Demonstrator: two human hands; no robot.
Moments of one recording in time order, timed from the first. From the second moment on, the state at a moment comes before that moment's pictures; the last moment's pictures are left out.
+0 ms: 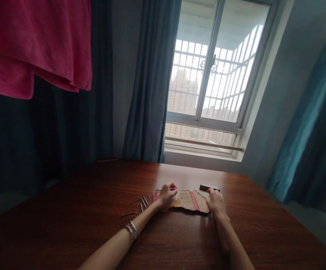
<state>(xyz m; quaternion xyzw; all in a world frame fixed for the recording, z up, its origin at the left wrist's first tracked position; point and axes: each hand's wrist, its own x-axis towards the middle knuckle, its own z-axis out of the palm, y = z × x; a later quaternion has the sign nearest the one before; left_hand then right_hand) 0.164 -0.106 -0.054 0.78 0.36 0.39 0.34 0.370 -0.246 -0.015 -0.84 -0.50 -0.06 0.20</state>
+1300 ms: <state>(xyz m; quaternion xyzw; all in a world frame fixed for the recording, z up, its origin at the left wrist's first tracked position) 0.162 -0.114 -0.049 0.79 0.36 0.39 0.31 0.318 -0.274 0.012 -0.49 -0.36 0.58 0.54</state>
